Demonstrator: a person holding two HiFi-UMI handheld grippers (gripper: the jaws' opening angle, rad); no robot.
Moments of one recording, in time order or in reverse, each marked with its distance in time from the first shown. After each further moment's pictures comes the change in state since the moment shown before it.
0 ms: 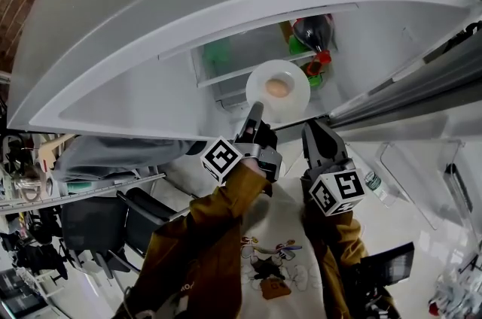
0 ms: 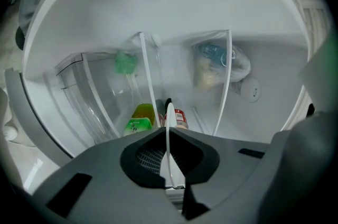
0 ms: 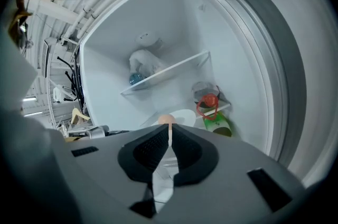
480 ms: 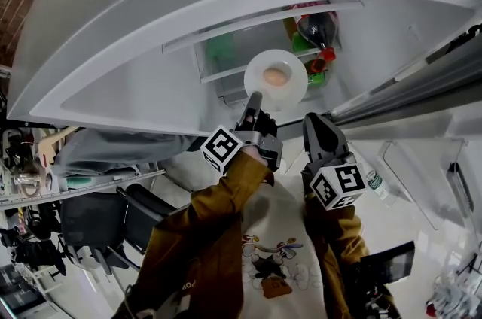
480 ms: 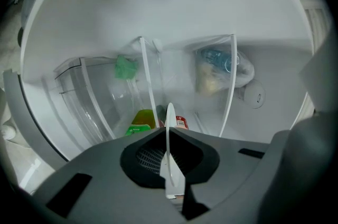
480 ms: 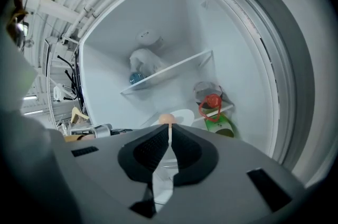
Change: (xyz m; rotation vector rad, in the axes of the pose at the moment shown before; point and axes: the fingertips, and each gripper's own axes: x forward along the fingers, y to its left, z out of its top) left arm 0.007 0.008 0.019 0.017 -0.046 0.034; right arm 0.010 0.002 0.000 -0.016 0.001 0.001
